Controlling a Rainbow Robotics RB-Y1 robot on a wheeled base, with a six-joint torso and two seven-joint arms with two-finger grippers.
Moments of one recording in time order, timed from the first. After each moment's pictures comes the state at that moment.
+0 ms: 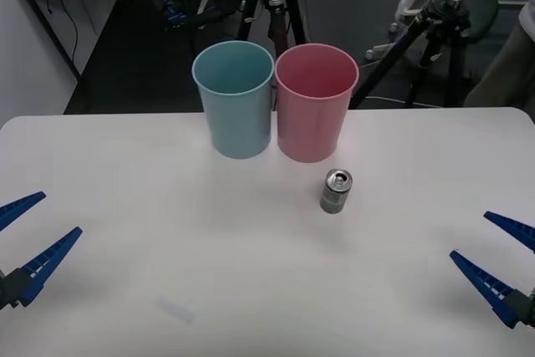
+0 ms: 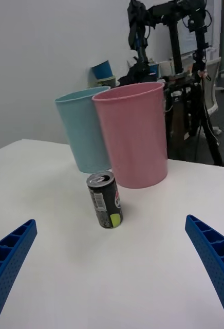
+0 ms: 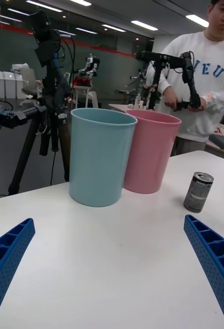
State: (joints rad) right arm 0.37 -0.37 -0.49 -1.64 1.03 -1.26 0.02; left arm 0.35 0.40 0.52 -1.66 -0.96 -1.22 0.00
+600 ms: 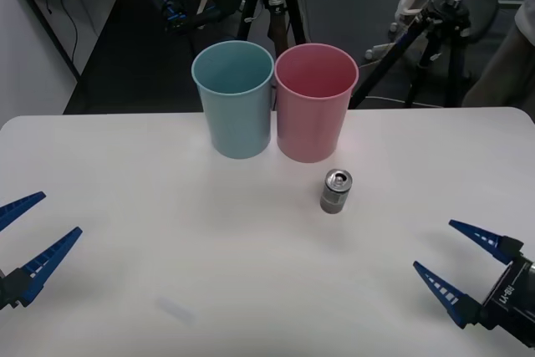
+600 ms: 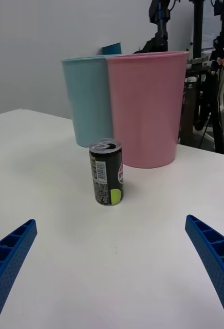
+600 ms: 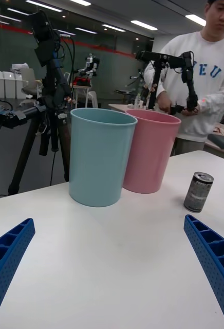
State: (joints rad) right arm 0.30 -0.37 -0.35 -1.47 1.05 -1.21 0.31; left arm 0.35 0.40 0.52 -1.66 -0.96 -1.22 0.00
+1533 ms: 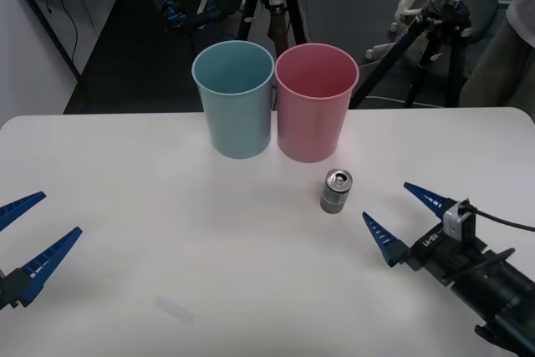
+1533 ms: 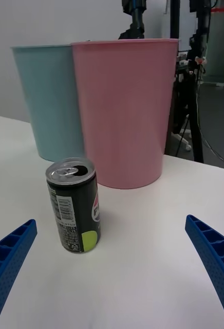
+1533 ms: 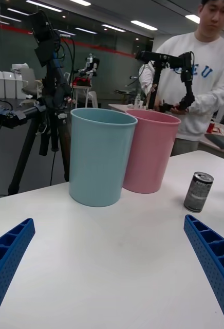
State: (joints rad) right arm 0.15 -0.37 -0.05 -1.46 0.96 -0.76 0.42; left arm 0.35 0.40 0.52 -1.66 -0.96 -1.22 0.00
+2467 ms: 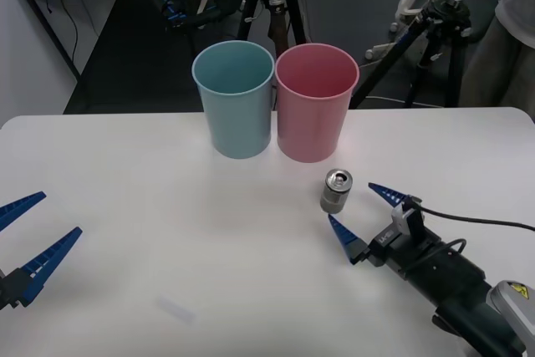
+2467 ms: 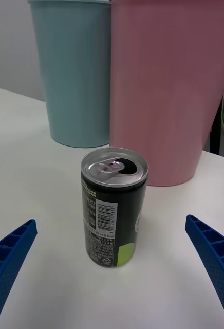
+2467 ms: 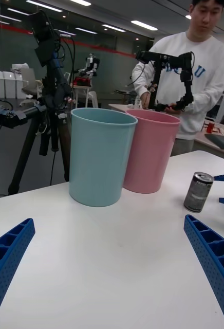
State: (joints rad) right arm 0.09 -0.36 0.14 -1.46 0.98 -0.56 0.48; left arm 0.35 0.40 0.52 -1.66 -0.96 -1.22 0.00
